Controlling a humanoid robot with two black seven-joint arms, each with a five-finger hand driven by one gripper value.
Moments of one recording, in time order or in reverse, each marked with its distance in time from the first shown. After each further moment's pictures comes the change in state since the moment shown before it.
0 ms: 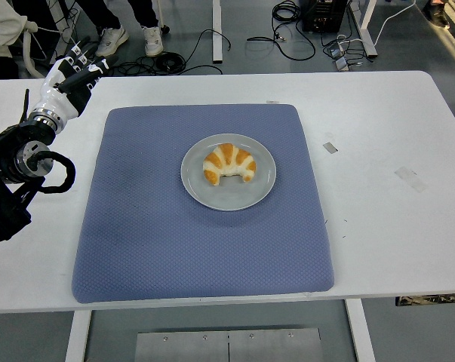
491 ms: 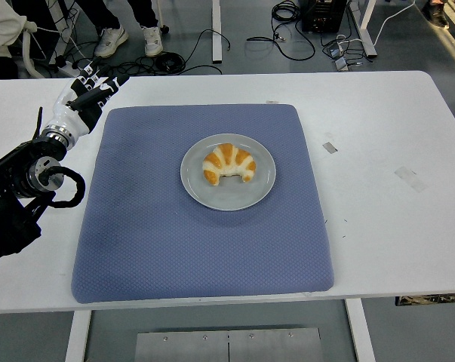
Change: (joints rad) left arm 0.036 -0.037 0.006 0.001 0.000 0.002 -0.004; right arm 0.000 0.000 0.000 0.000 0.000 0.000 0.000
